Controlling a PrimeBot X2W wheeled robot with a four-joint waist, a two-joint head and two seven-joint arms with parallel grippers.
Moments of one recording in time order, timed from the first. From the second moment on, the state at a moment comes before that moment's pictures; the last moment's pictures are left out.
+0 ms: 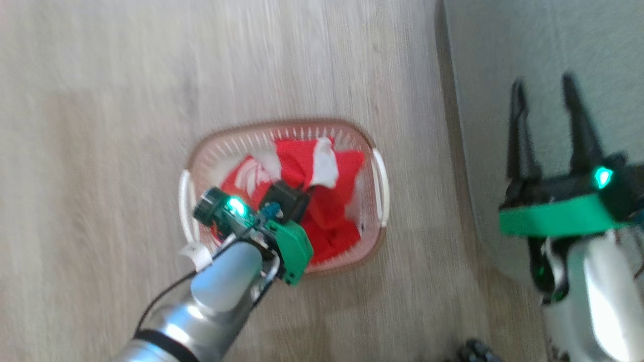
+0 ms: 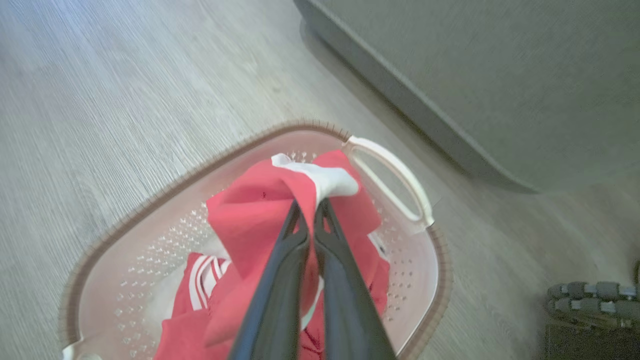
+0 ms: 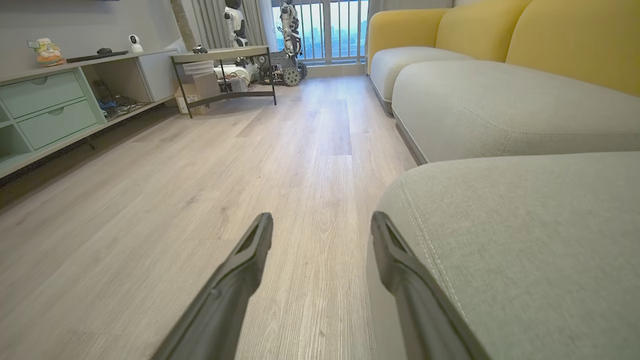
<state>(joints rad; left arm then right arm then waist) -0.69 0.04 -0.93 0.93 -0.37 0.02 -0.25 -0.28 -0.04 -0.02 -0.03 0.15 0.13 -0.26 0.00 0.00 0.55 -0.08</state>
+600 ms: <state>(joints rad) -0.57 0.07 -0.82 0.70 -0.41 -0.01 -0.25 0.00 -0.04 0.02 0.14 0.15 0.13 -0.26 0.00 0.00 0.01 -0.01</state>
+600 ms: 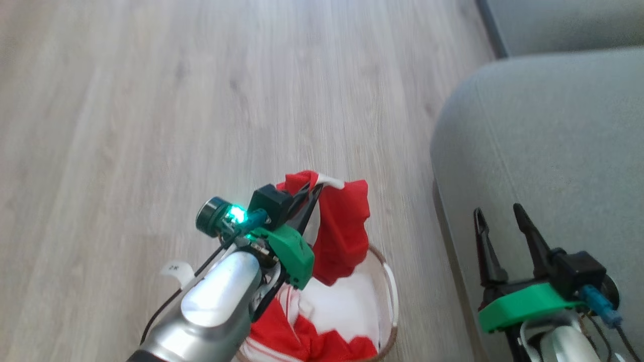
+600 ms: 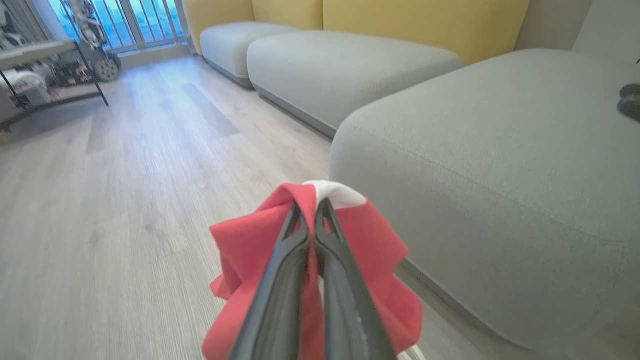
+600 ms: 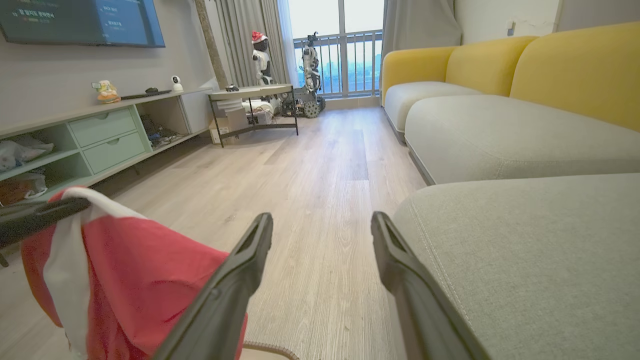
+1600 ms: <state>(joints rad) -0.78 0.04 -0.89 0.58 -0.53 0.03 -0.19 -0.24 -0.05 0.34 0.44 0.04 0.13 -0.26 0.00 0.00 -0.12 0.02</state>
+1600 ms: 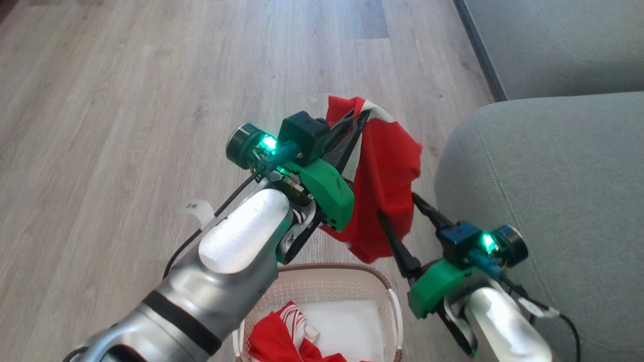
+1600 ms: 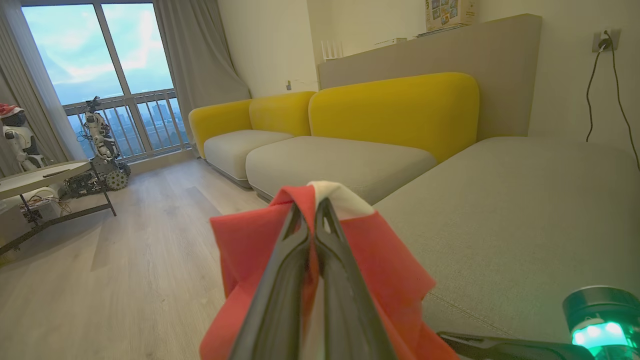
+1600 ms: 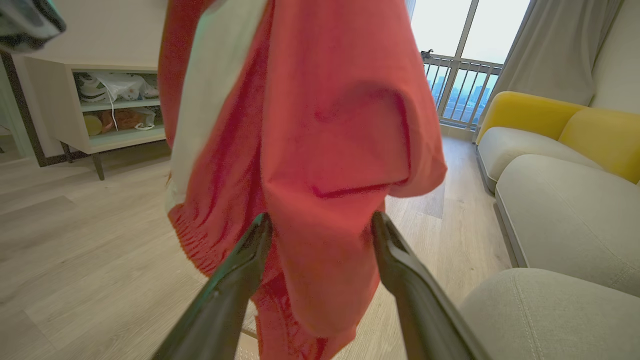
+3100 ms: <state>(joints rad) -0.57 0.06 -0.86 0.60 -0.59 0.09 -0.25 -0.35 -0.07 0.13 0.35 -0.08 0.13 -0.26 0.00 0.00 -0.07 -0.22</state>
